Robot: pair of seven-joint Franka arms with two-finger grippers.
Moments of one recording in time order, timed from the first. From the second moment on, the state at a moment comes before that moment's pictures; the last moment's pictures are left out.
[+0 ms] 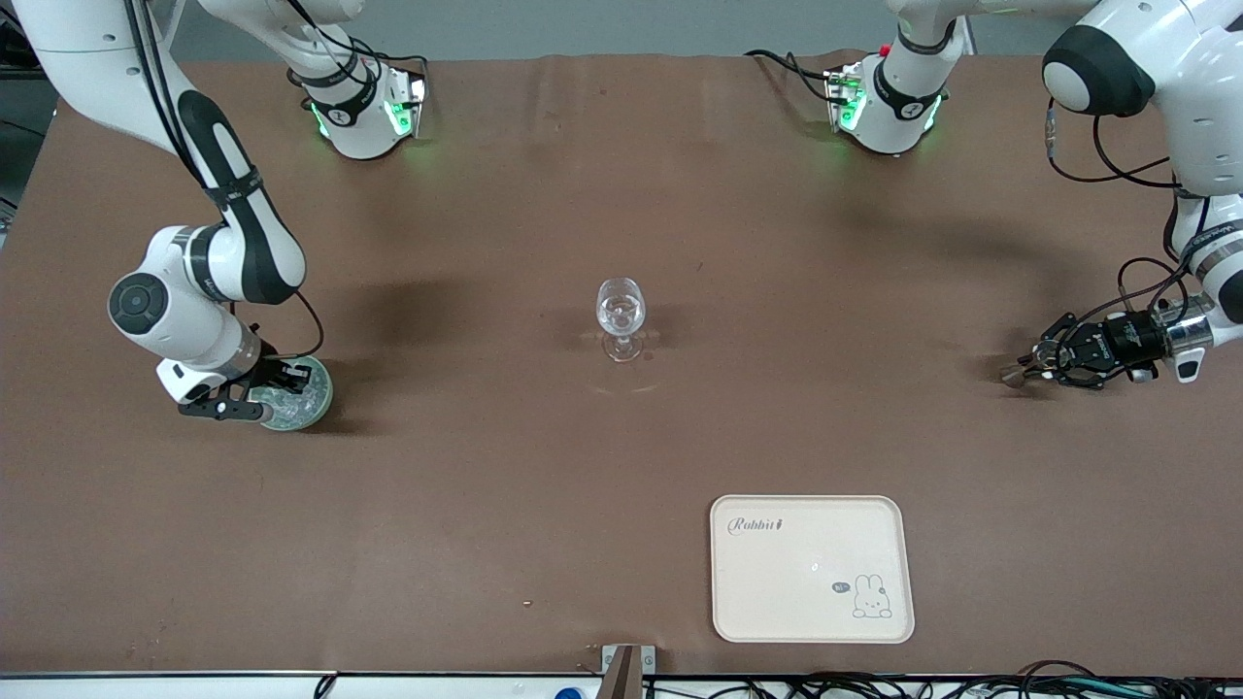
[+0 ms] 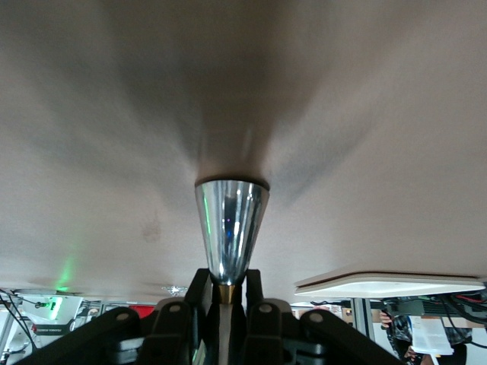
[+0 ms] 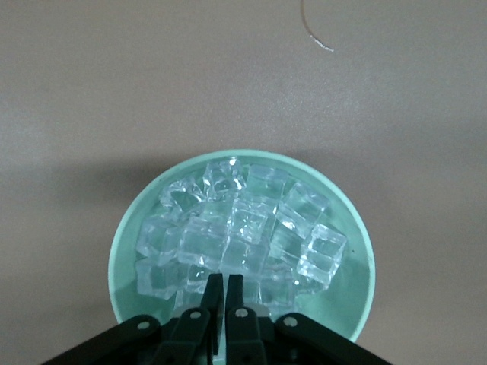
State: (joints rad) left arm 0.08 0.84 0.65 -1.77 -1.24 1.48 -0.45; right arm -0.03 0.37 -0.02 -2.15 -0.01 2.49 0.03
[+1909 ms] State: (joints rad) left arm 0.02 0.35 -0.25 -1.71 -0.97 1.75 -1.08; right arm -0.03 0.39 -0.02 -2.12 -0.01 2.38 0.03
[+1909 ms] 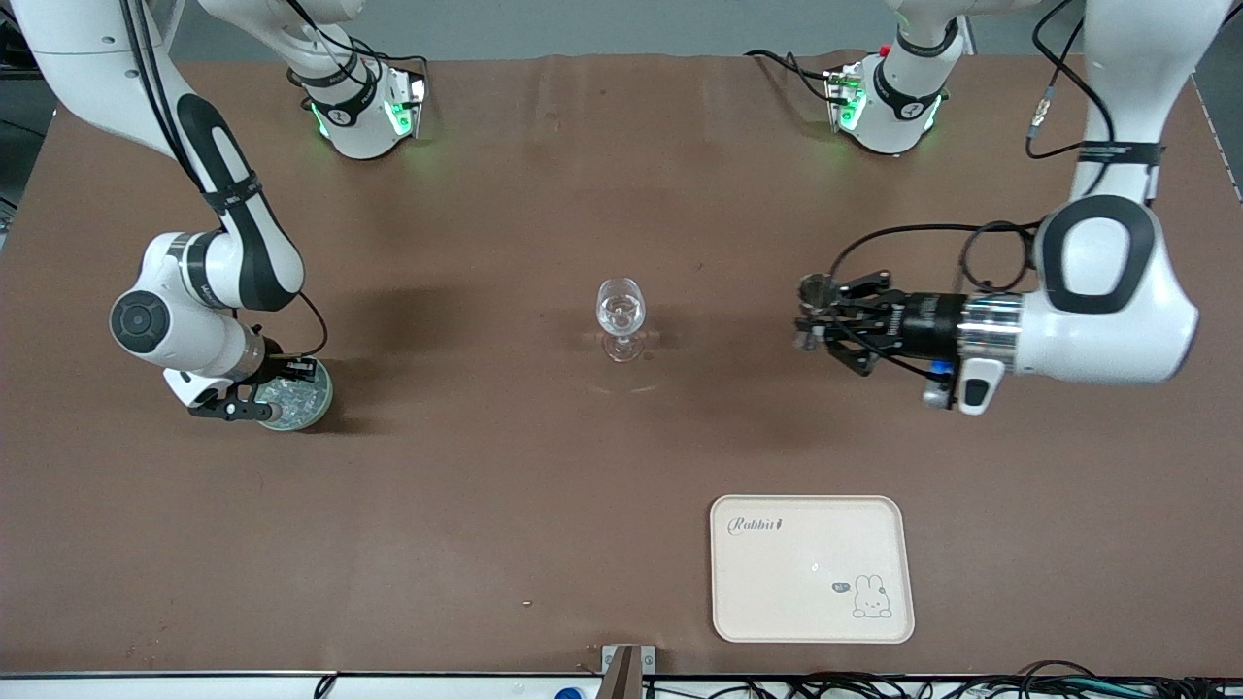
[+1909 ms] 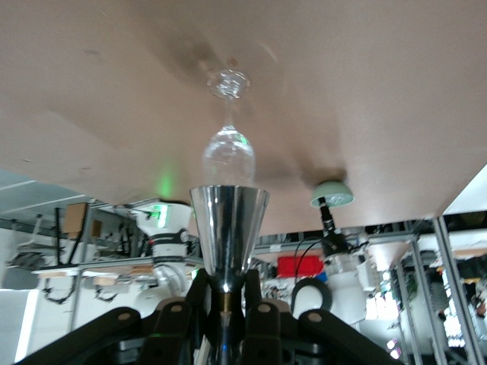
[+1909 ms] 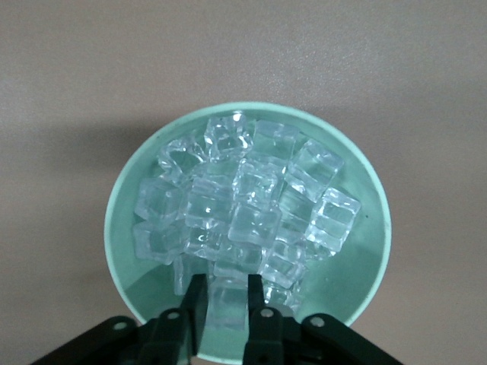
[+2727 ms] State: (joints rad) left arm -0.07 0.47 -0.56 -1.76 -0.62 2.32 -1.45; right arm -0.03 0.34 -0.02 -1.83 -0.01 2.05 0.03
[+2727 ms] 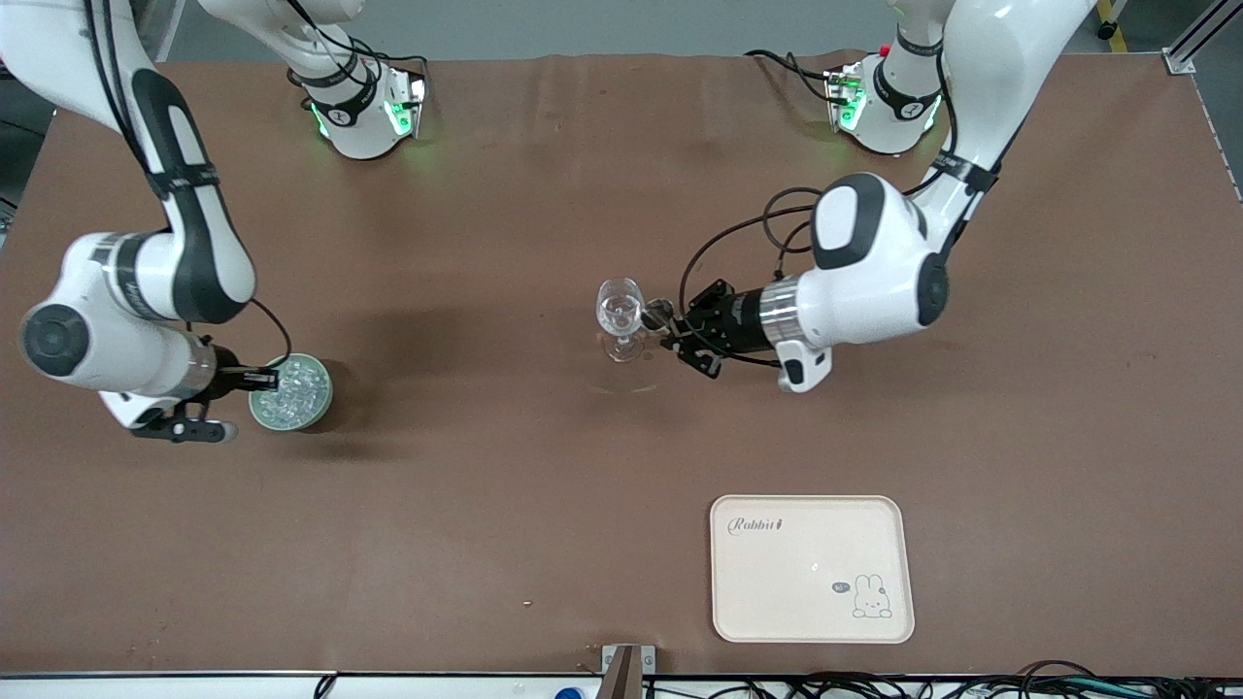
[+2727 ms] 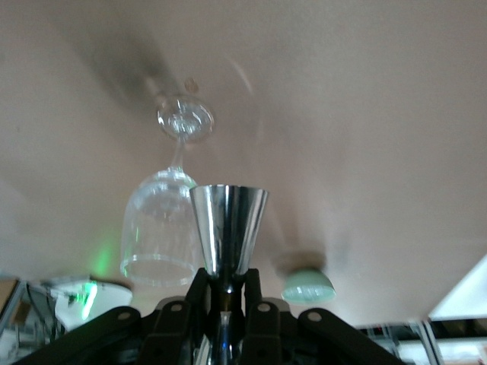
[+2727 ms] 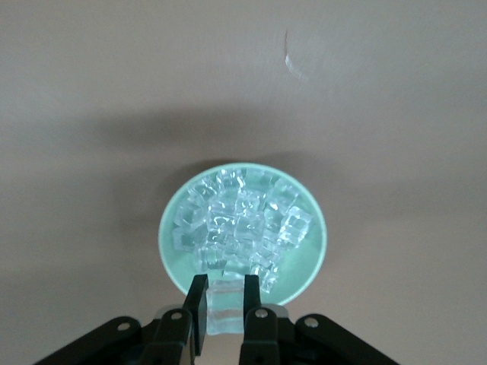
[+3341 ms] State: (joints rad) left arm -0.07 0.49 -0.64 -1.76 -0.27 2.35 -1.61; right arm -0.03 0.12 -0.03 -1.60 -0.01 1.74 0.03
